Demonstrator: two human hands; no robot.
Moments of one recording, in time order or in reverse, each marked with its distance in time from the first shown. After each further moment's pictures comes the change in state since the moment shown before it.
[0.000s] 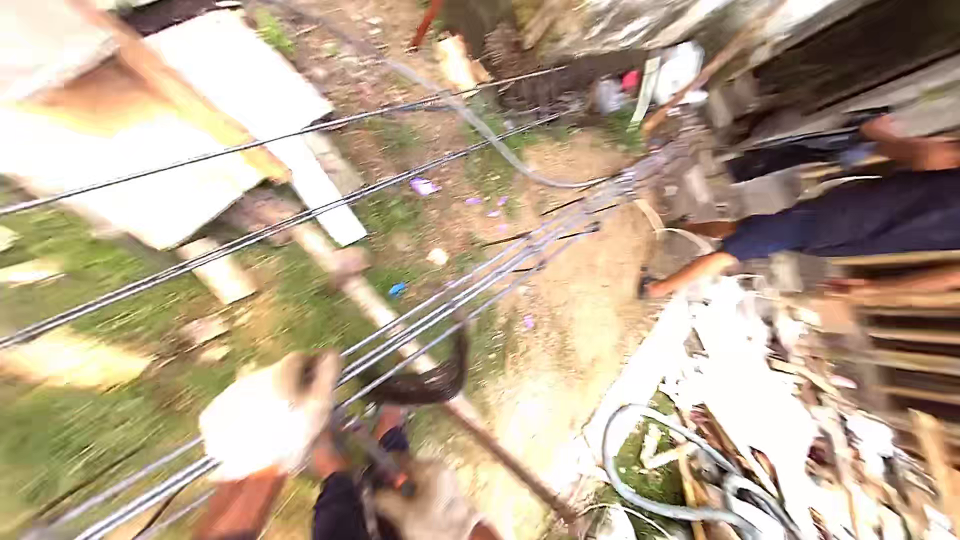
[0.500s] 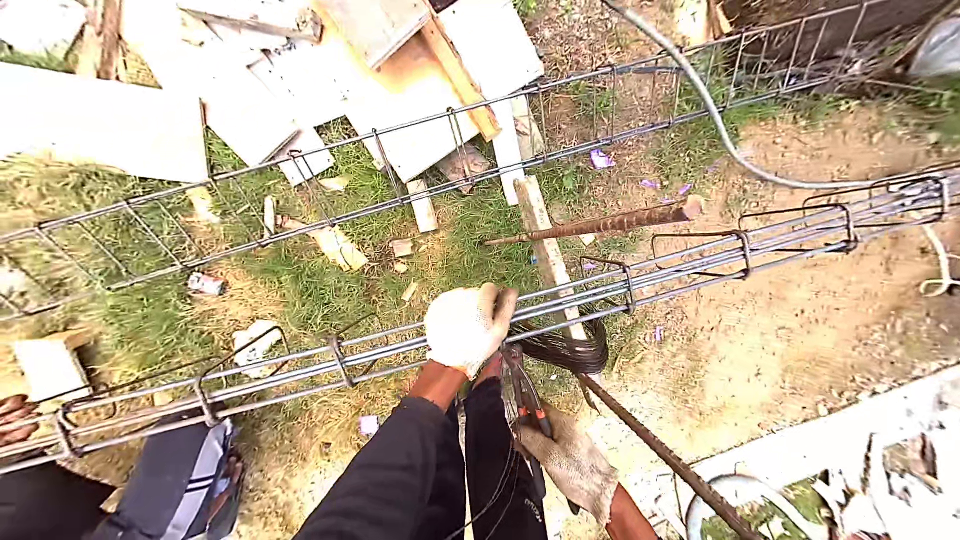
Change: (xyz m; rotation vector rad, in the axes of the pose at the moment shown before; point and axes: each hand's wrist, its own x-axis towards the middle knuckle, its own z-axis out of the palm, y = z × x) left_hand -0.001 -0.002 -0.001 0.050 0.117 0.045; right_hand 0.015 -0.001 -0.029 0.008 -0.352 0.067
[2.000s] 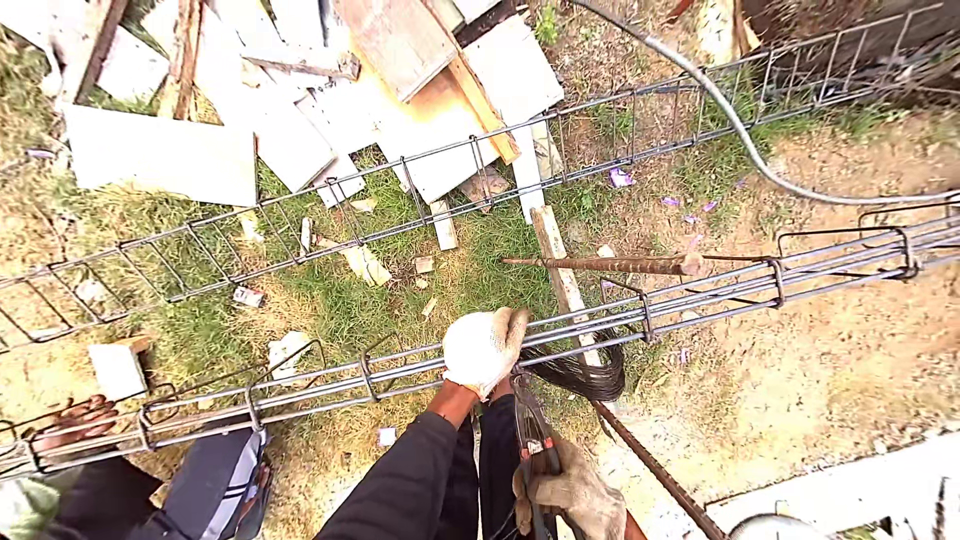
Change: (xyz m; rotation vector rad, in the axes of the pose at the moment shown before) left_hand 0.011 -0.003 0.004 0.020 -0.074 -0.025; right_hand 0.002 0.009 0.006 0.722 -0.426 -0.049
